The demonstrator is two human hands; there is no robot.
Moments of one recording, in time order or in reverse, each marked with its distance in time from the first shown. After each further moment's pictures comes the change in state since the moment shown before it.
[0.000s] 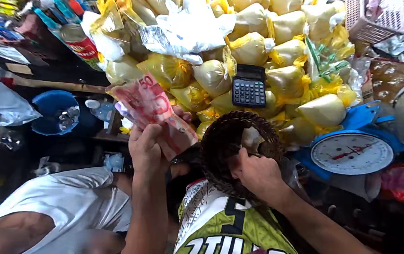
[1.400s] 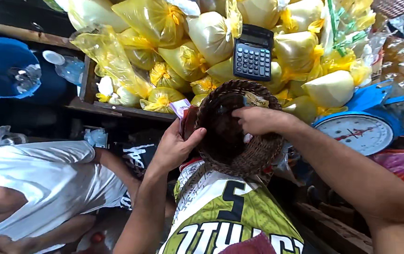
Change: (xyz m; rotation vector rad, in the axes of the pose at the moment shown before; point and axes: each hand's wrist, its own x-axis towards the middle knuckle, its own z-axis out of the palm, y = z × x) left_hand -0.059 -0.054 -0.014 0.716 -0.269 -0.345; right_hand 0.089 0.042 -0.039 0.146 -0.257 -0.410
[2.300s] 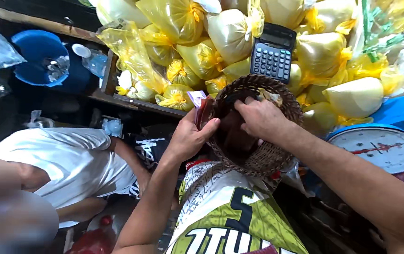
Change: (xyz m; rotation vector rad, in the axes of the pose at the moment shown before) left_hand 0.005 0.017 0.003 0.012 0.042 -0.062; right_hand 0.019 -0.021 0.012 -0.324 0.347 -0.047
